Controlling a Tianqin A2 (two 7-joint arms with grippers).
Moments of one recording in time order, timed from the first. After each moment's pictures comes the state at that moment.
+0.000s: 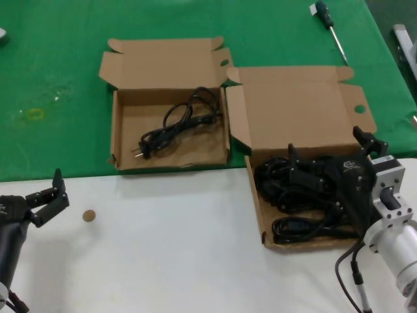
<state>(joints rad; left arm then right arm) 0.00 -0.30 1.60 -1.60 -1.80 0.00 0.00 0.03 0.30 -1.61 1.58 1.79 -0.03 -0.03</state>
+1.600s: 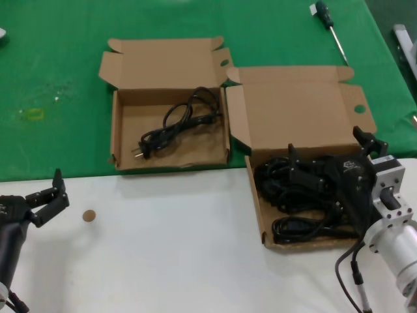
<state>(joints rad) 0.00 -0.30 1.60 -1.60 -1.80 0.00 0.00 0.03 0.30 -1.61 1.58 1.79 -0.03 -0.03</state>
